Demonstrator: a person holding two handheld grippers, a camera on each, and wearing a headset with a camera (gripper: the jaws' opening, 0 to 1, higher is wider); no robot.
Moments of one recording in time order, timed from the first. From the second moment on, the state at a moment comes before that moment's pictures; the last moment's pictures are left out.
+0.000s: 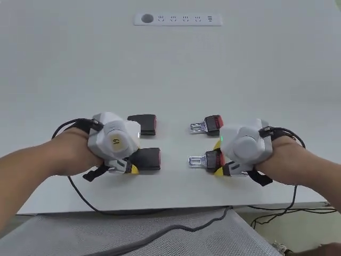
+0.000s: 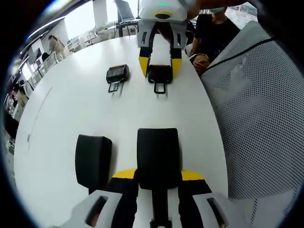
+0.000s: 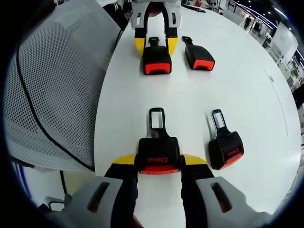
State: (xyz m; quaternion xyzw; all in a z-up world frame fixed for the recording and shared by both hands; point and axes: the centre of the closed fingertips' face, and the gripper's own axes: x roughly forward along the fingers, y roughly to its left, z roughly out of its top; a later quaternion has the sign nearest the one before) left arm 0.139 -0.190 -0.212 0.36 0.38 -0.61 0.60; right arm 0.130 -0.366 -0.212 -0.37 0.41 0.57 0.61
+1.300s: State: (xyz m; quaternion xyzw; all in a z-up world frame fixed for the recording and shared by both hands) left arm 0.138 -0.192 -0.210 0.39 0.39 -0.60 0.58; right arm 0.137 -0.304 -0.211 -0.36 0.38 0.58 0.63
